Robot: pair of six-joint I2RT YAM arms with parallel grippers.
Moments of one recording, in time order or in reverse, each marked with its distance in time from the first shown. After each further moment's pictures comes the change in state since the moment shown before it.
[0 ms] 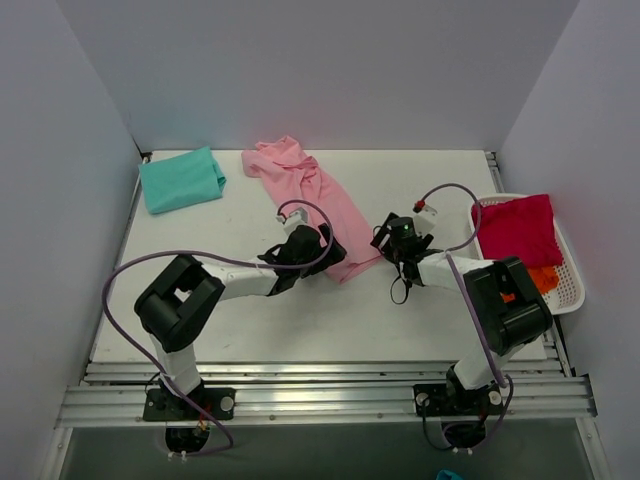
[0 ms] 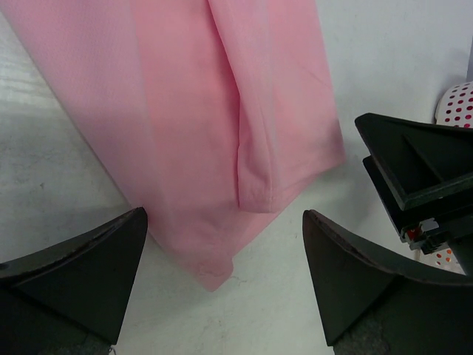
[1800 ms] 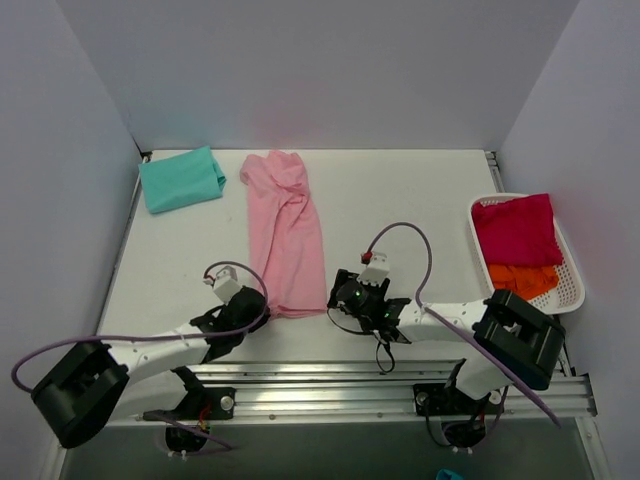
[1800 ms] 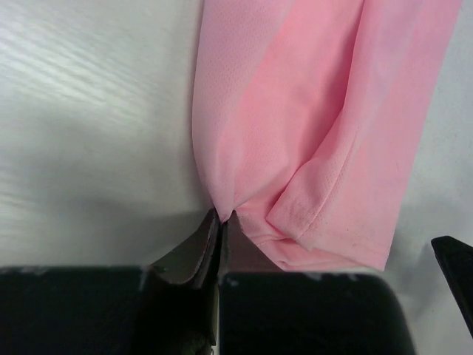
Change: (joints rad) left arm -0.027 -0.627 -0.657 -0.167 -0.249 -0.188; right arm 0.602 -0.214 -0.197 -0.106 0.217 0.180
